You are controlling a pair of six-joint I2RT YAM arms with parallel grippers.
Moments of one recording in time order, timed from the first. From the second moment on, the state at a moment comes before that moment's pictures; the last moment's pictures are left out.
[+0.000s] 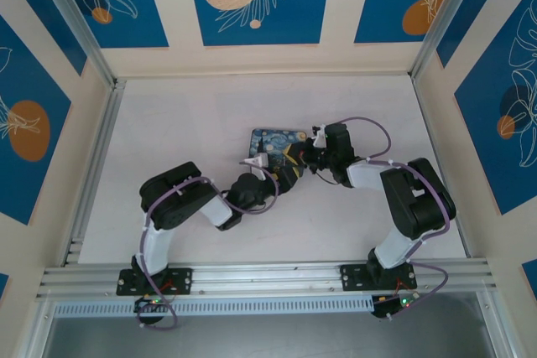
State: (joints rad) left arm -0.91 2.02 0.64 1.19 -0.03 -1.05; right arm 0.36 1.65 0.70 0.40 -0.63 1.10
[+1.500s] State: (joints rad) left arm -0.95 2.06 0.62 1.19 -0.21 -1.15; right arm 0.35 1.69 0.70 0.47 -0.66 1.11
